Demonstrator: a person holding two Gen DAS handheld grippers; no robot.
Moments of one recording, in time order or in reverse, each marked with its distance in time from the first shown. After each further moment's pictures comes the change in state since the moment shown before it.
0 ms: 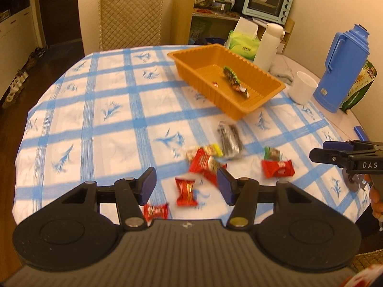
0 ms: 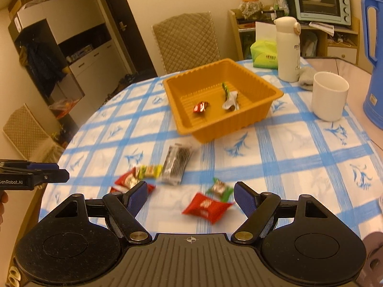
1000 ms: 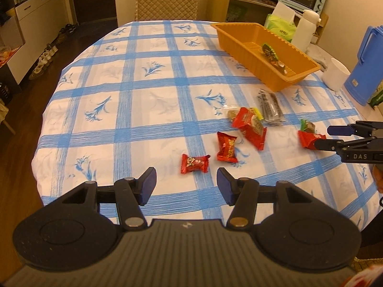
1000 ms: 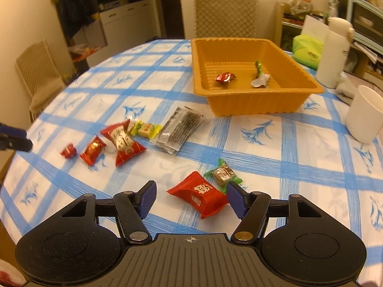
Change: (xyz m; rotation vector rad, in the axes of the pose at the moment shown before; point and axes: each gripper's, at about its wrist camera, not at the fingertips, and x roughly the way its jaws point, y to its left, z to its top) left arm 0.000 0.030 -0.053 -0.100 0.068 0.140; right arm 0.069 -0.003 -0.022 -0.304 0.125 0.022
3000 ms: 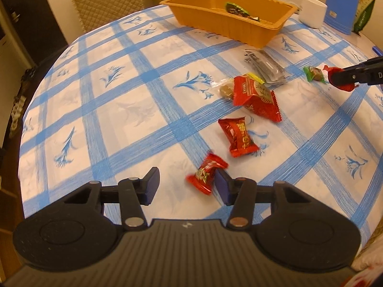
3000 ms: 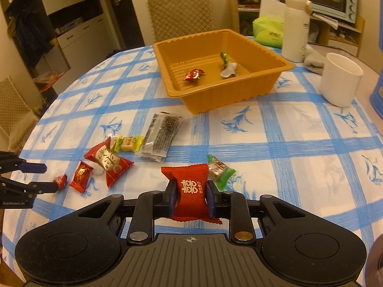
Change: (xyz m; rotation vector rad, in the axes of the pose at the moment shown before) left arm 0.080 -0.008 0.010 0.396 0.037 -0.048; right arm -0.006 0.006 0.002 0.255 -0.022 -0.114
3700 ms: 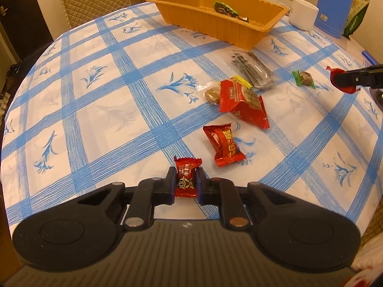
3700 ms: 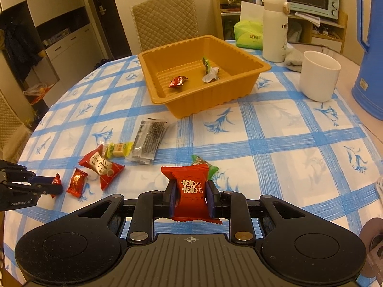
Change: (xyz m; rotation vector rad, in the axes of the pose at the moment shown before) left arm 0.007 0.002 0.008 -0.029 0.013 -0.085; right arm -0.020 -0.007 -0.003 0.051 -0.033 -0.039
